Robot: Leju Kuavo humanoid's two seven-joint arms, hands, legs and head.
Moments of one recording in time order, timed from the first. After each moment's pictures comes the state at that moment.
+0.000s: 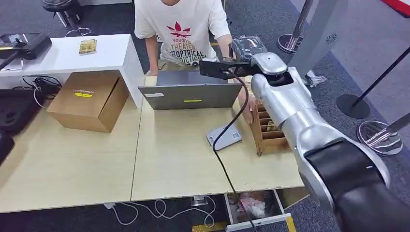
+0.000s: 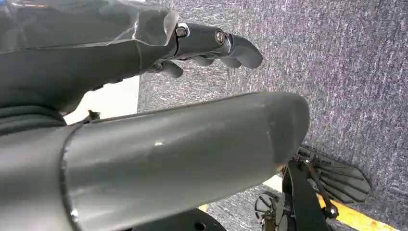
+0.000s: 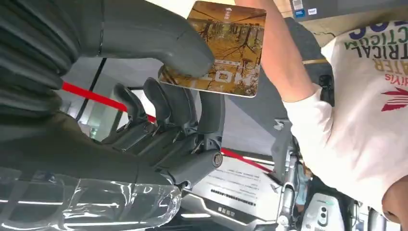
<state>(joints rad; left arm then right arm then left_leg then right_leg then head) -0.09 -0.18 1.35 -0.19 -1.04 0.19 -0.05 -1.18 0.01 0.44 -0.40 1.15 0.20 0.00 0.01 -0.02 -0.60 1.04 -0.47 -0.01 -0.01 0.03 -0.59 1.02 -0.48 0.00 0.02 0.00</state>
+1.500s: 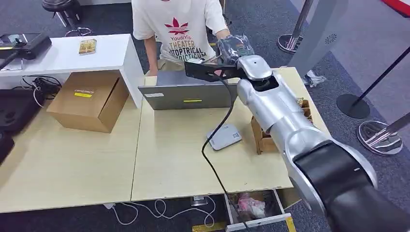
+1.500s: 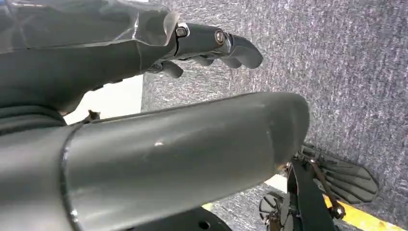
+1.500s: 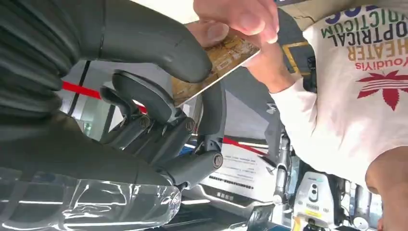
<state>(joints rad) -0.09 -0.18 1.35 -0.19 -1.05 0.20 -0.03 -1.17 0.07 0.47 -0.40 1.16 0.10 0.03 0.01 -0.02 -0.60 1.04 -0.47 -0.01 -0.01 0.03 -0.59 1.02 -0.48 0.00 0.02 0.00</state>
